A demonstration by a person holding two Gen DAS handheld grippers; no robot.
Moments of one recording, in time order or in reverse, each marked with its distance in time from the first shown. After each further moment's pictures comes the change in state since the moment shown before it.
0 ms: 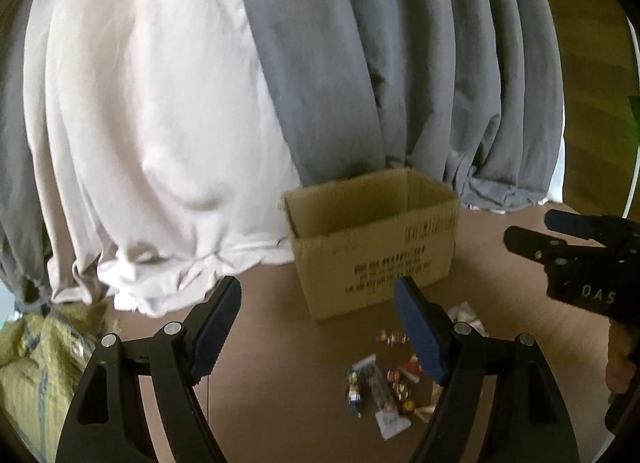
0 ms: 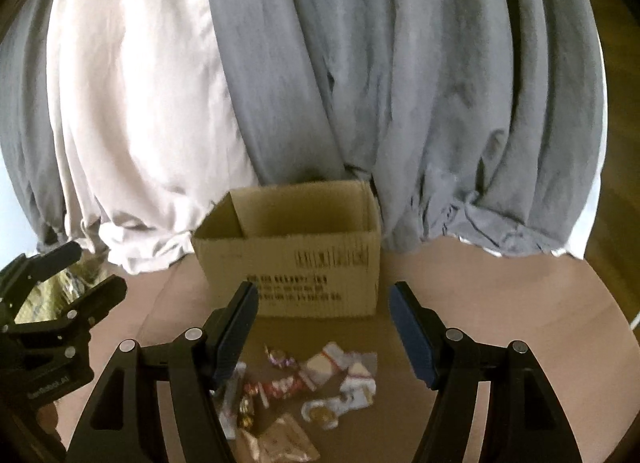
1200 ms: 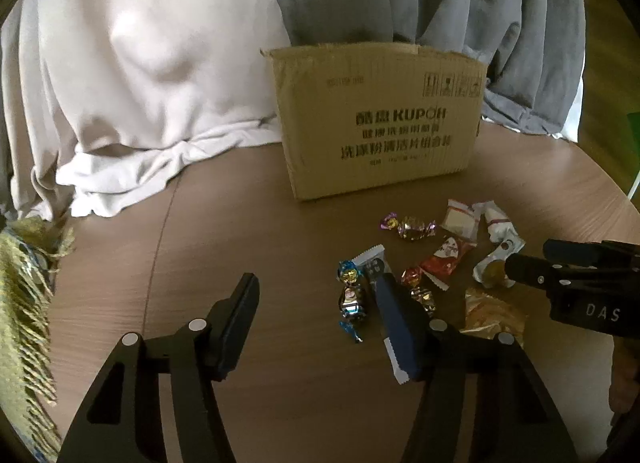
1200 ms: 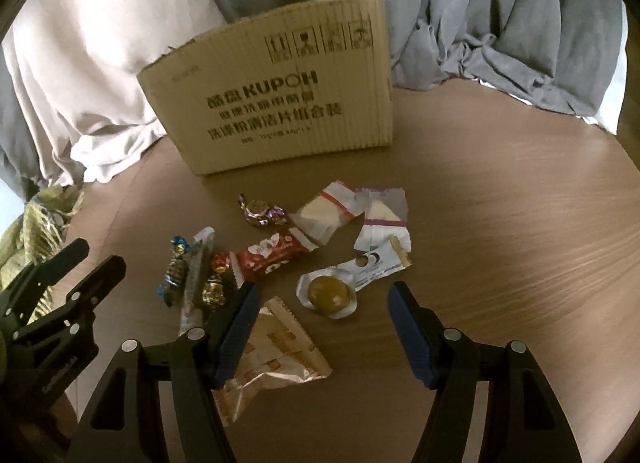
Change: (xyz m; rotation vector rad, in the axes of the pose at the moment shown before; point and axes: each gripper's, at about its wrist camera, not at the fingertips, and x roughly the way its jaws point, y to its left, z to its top) left arm 0.085 -0.006 -0.100 -0.048 0.252 -0.053; right arm 0.085 -0.005 -0.108 0.095 0.383 0.025
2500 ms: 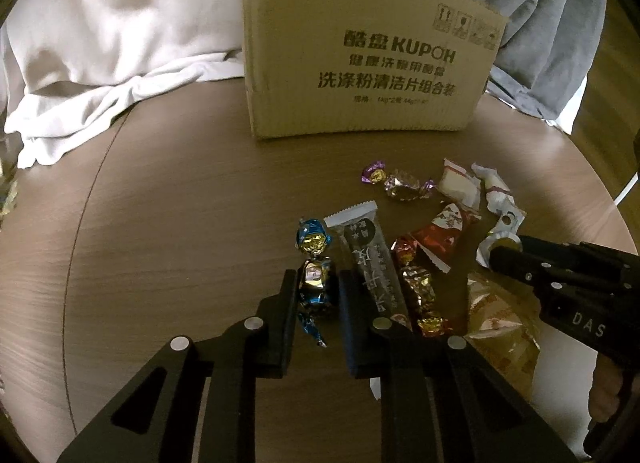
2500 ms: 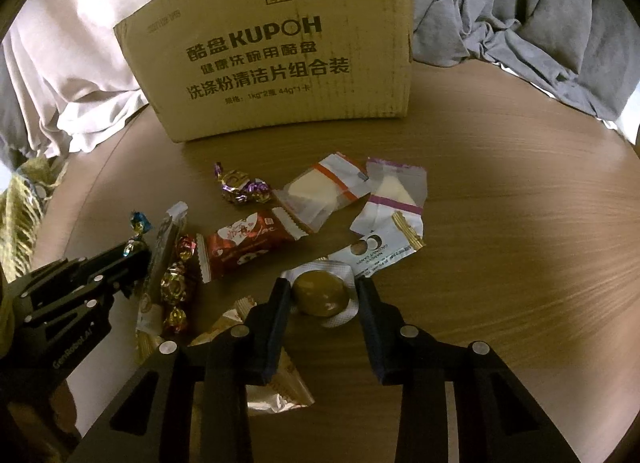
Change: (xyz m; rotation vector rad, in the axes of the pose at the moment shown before) left arm 0.055 -0.004 -0.009 -0.073 0.164 -0.143; right arm 0.043 0.000 -0.001 -0.062 0.072 -0.017
